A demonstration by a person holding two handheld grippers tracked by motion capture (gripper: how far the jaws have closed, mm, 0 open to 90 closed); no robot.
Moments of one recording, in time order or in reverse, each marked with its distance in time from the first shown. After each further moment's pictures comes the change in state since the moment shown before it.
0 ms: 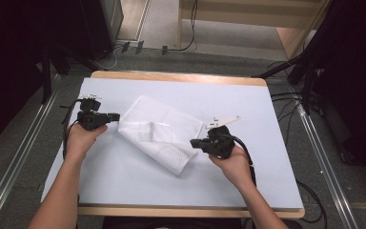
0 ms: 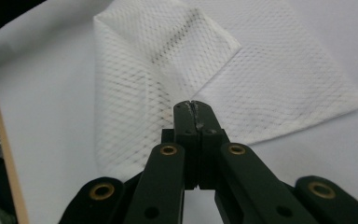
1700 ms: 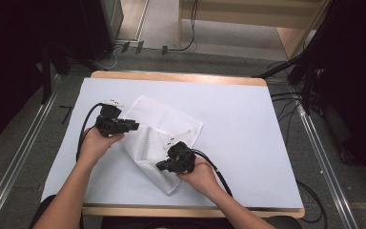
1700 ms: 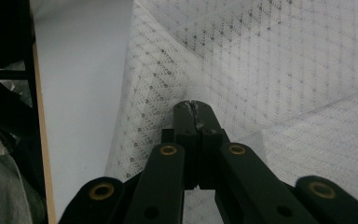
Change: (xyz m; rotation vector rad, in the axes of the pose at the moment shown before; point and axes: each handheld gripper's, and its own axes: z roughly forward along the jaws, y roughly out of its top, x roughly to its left) left arm -0.057 0.001 0.025 0.078 -0.069 0.178; right arm 0.062 -0.006 0.090 0.166 0.210 -0.117
